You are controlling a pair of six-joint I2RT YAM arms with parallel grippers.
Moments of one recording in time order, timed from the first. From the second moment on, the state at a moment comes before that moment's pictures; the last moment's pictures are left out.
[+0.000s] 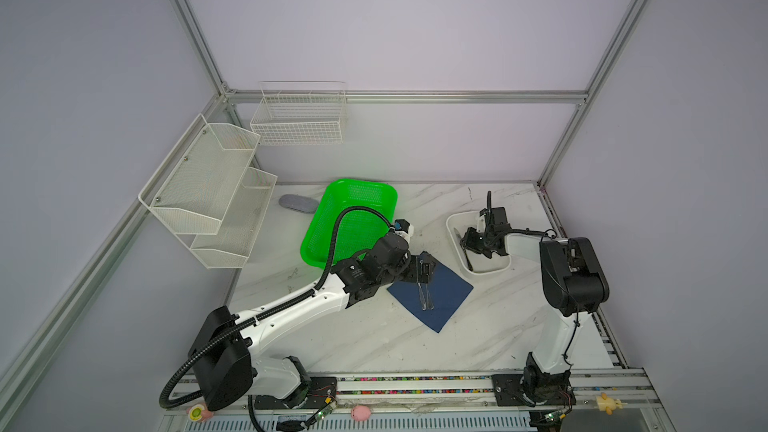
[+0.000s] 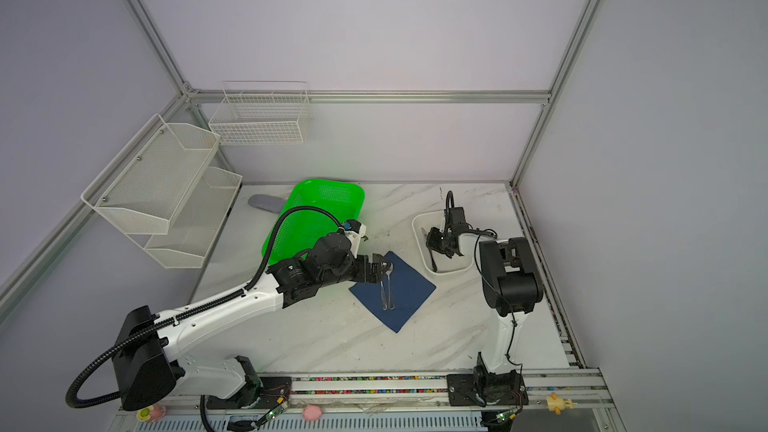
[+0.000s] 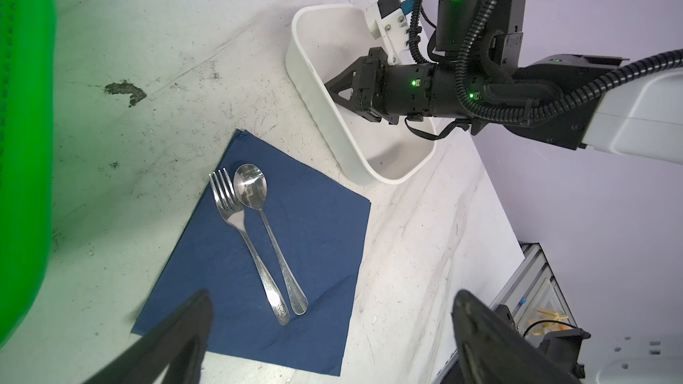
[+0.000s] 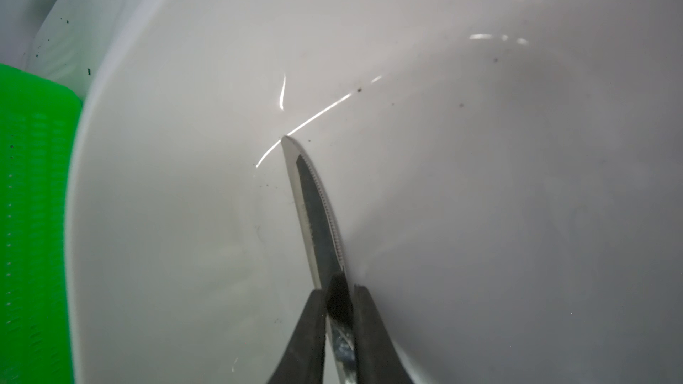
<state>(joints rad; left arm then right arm) -0.86 1.37 1.06 -0.31 -0.03 -0.65 0.15 1.93 1.09 -0.11 -0.29 0.52</state>
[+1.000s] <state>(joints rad) -0.77 1.81 1.34 -0.34 0.22 -0.73 0.09 2.00 1.15 -0.22 -0.68 0.32</state>
